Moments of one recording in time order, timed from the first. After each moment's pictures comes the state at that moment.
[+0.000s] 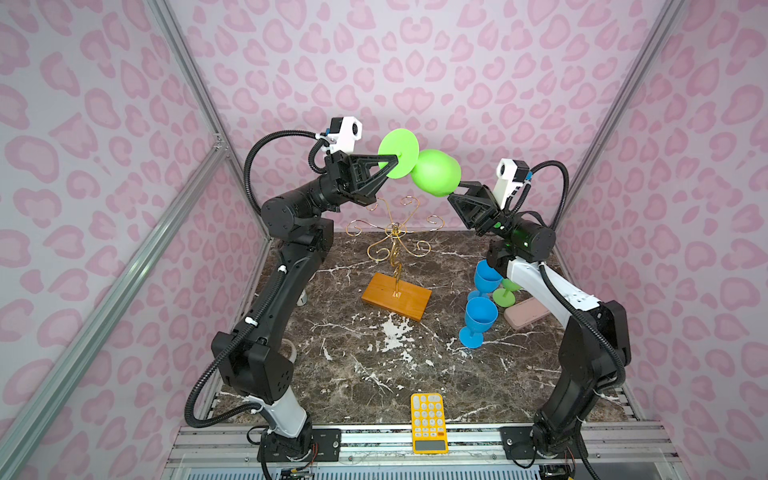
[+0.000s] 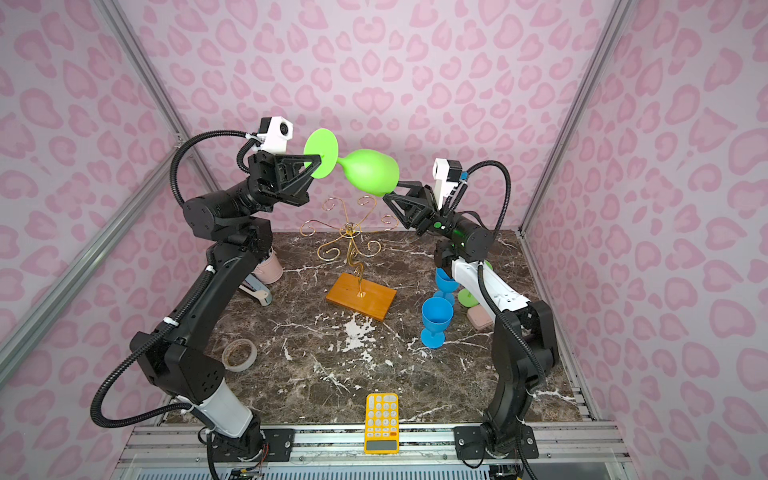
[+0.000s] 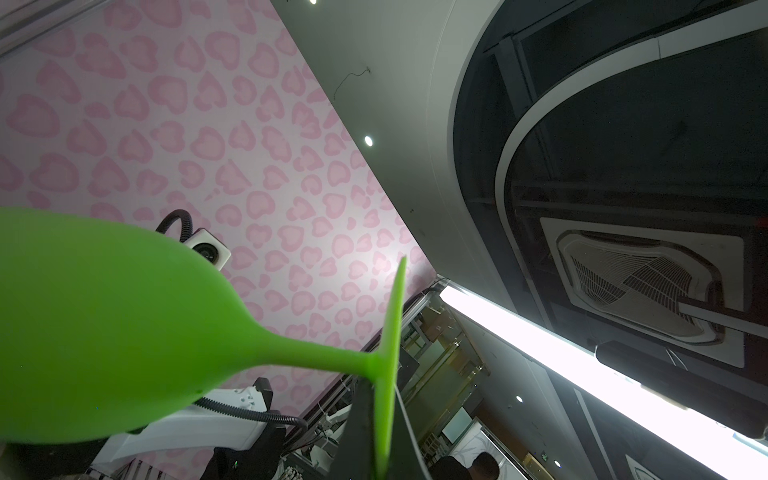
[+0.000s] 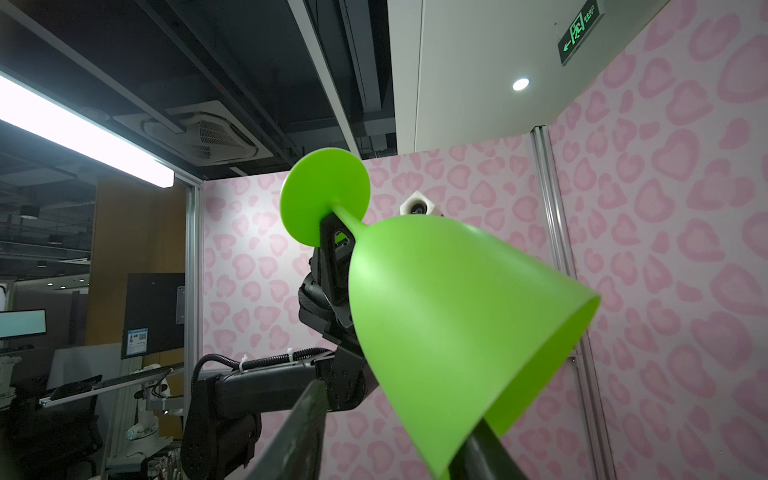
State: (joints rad) left arm -0.31 1.69 1.83 1.06 1.02 -2.09; right arm 0.34 1.78 1.52 1.45 -0.89 1.19
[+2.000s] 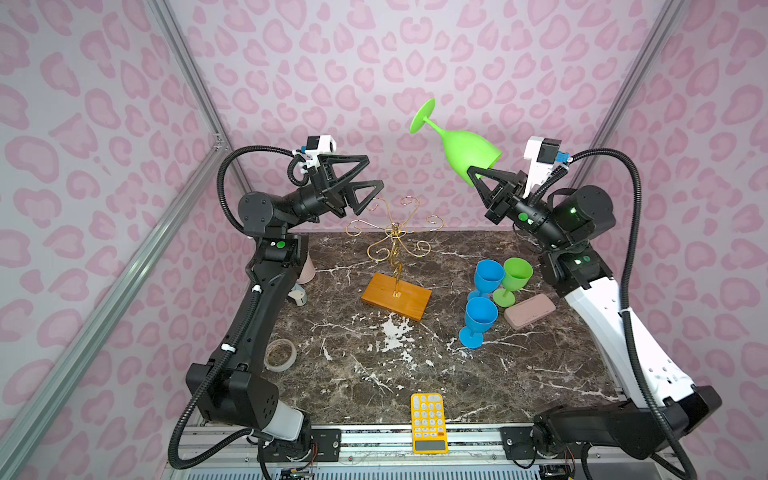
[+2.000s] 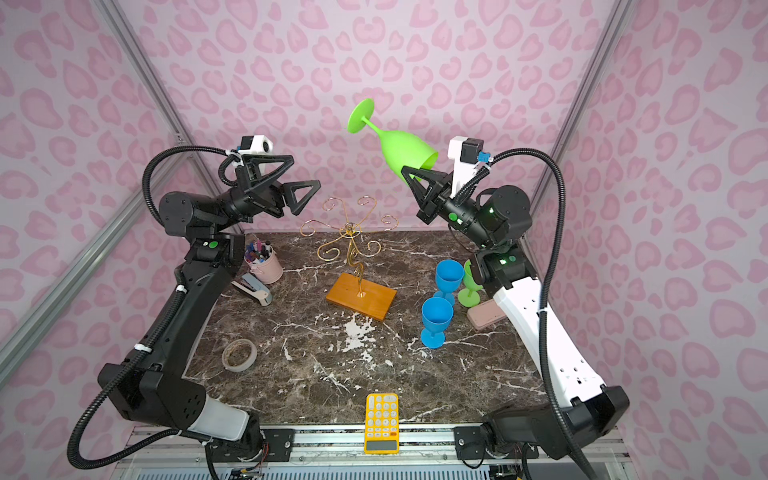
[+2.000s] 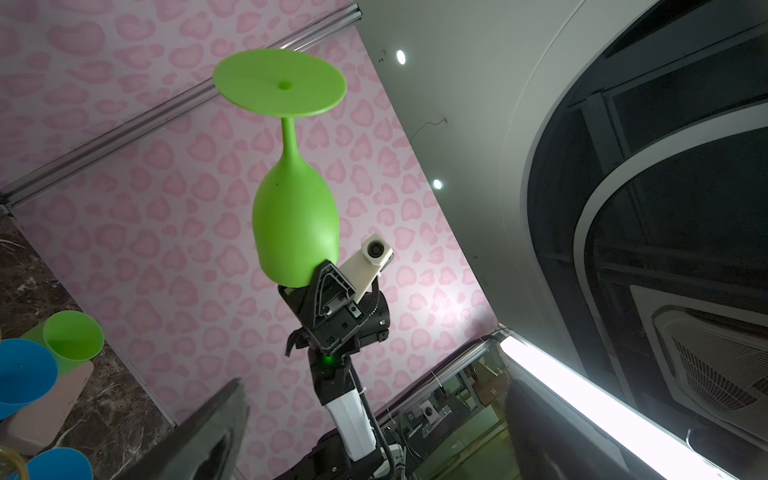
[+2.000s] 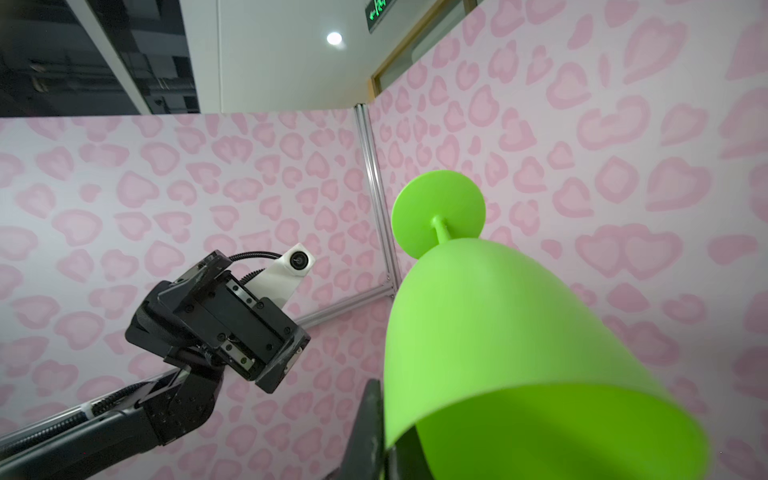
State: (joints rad) left arm -0.16 1.51 1.63 0.67 1.07 -1.83; right arm 0.35 1.34 1.61 0.06 -0.53 0.39
